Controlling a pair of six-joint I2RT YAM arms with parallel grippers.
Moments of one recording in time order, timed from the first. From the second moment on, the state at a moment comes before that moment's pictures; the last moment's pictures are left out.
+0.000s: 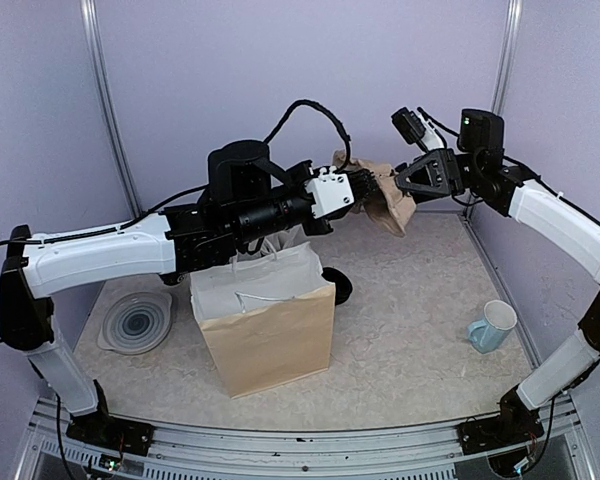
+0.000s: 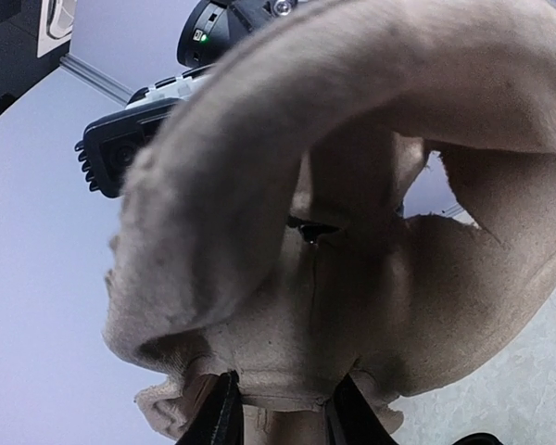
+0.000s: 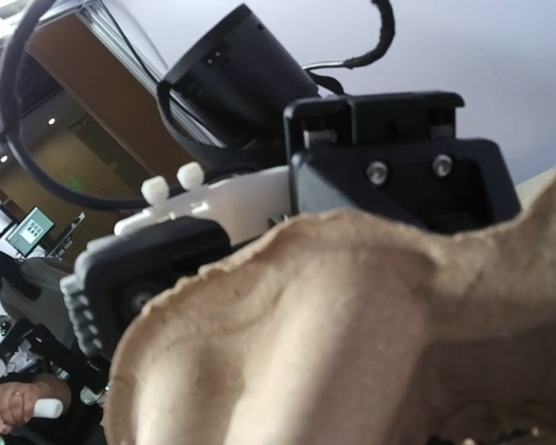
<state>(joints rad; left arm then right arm) -1.05 1.69 1.51 0.20 -0.02 0.94 0.40 1.50 1.44 -0.06 -1.56 0.55</state>
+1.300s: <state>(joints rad) -0.86 1.15 1.69 -0.38 0.15 0.14 0.25 1.70 1.43 0.63 -1.56 0.97</state>
